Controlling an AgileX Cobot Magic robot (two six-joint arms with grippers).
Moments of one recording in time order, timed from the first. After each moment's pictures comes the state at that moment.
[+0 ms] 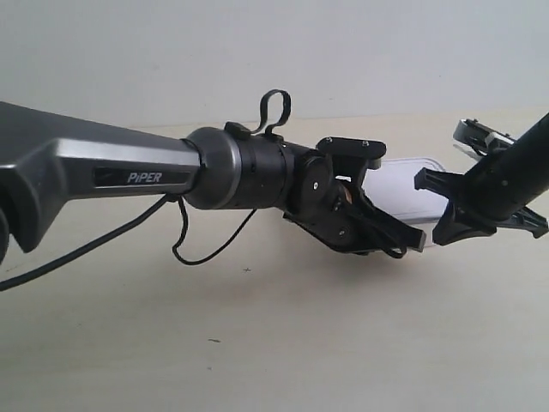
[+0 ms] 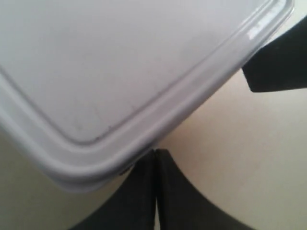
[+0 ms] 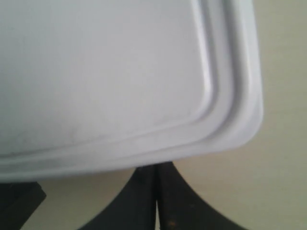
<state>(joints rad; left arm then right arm) -0.73 2.28 -1.64 -0.23 0.35 -0.15 -0.02 1.95 -1.13 0.57 0.74 -0.24</state>
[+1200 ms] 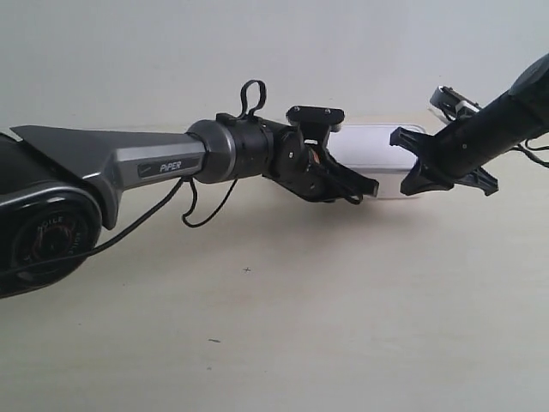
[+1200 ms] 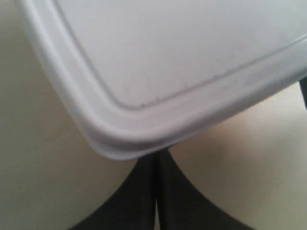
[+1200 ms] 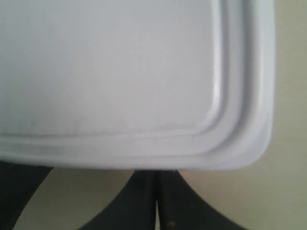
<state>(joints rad) -0.57 2.52 -2.00 -0.13 0.37 -0.16 -0.02 2.20 -1.49 0.71 0.73 -0.30</state>
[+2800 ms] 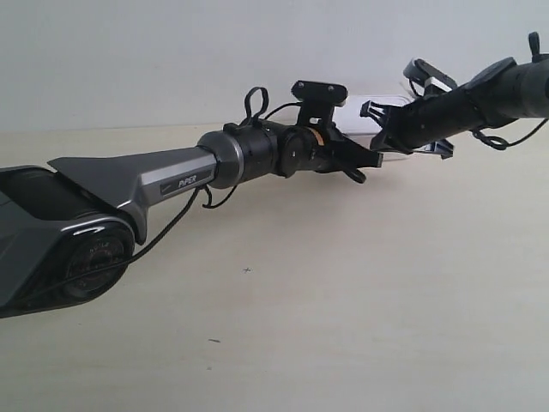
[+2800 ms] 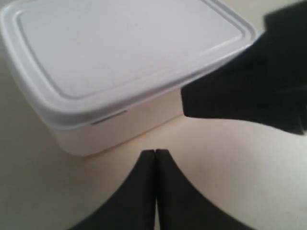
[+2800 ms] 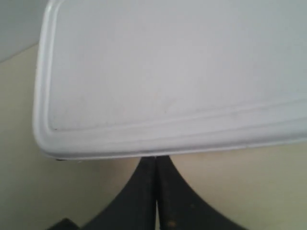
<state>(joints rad) -0.54 2.68 -2.25 -0.11 0.20 -0.08 0.04 2.40 -1.77 0.94 0.52 -0.49</state>
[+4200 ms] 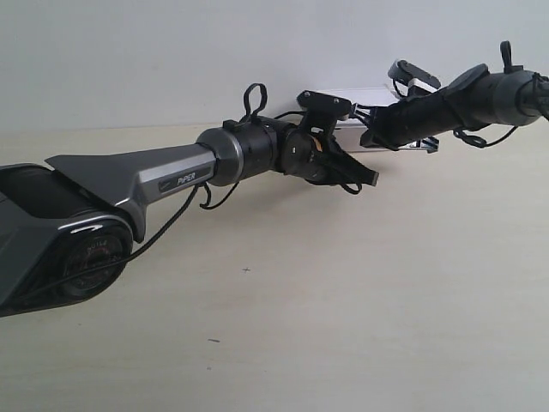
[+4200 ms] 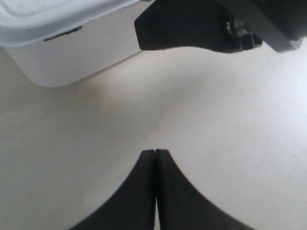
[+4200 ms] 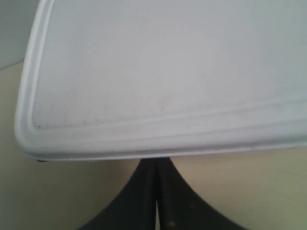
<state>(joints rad) -0.54 2.68 -2.25 -0.14 0.35 0.02 0.06 2.52 -1.94 0.89 0.49 -0.48</state>
